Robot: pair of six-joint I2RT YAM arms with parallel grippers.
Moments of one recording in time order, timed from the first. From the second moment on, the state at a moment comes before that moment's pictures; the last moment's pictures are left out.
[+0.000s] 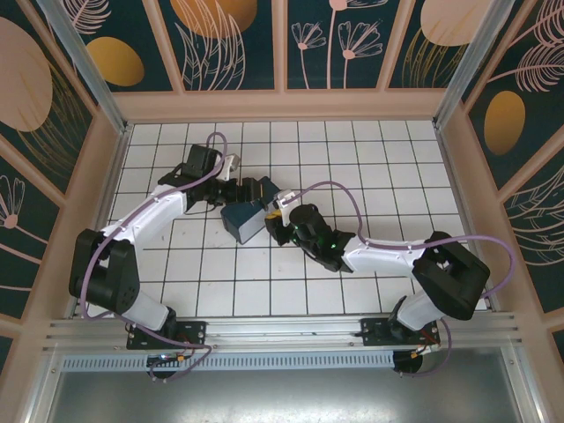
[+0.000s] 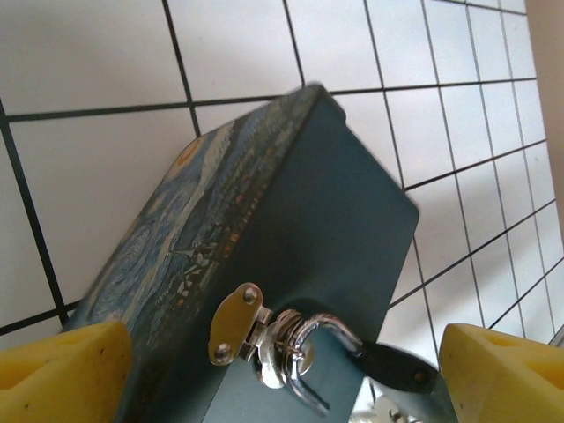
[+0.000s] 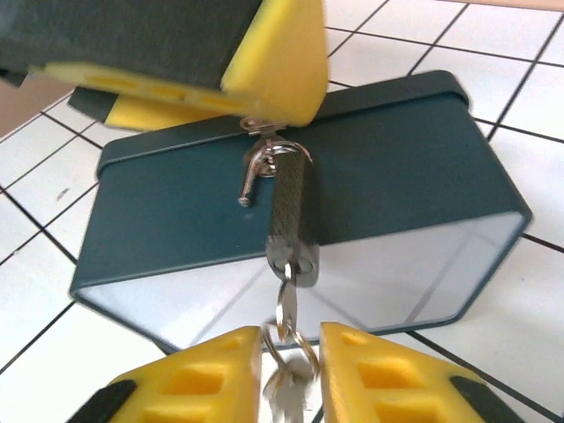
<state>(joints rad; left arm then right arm) -0.35 1.54 1.10 -0.46 0.49 -0.43 0.98 1.49 0.72 0.34 0.17 0.25</state>
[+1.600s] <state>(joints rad) -0.24 1.40 0.85 -0.38 0.45 -0.58 0.85 1.60 0.98 0.07 -0.06 0.33</state>
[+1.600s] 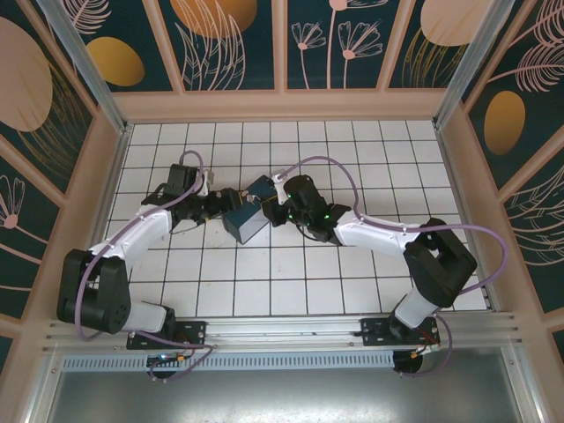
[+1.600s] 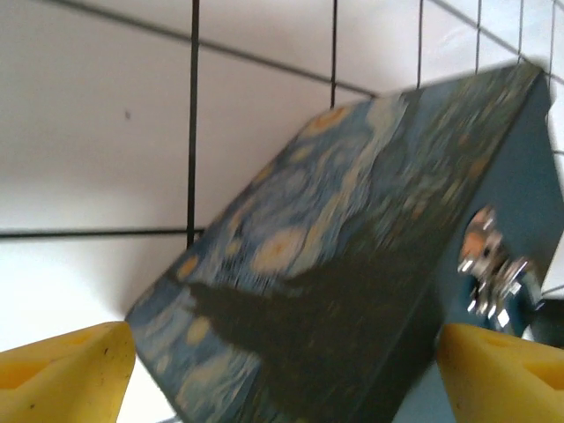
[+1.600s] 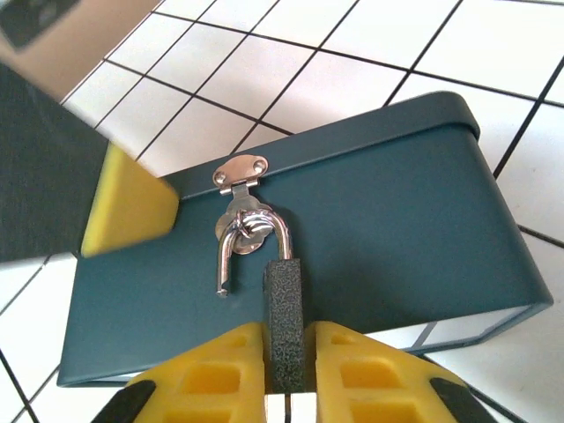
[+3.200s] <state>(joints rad) -0.36 1.52 1.07 -0.37 0.38 -0.50 0.88 1.59 1.03 -0.03 0.09 0.92</state>
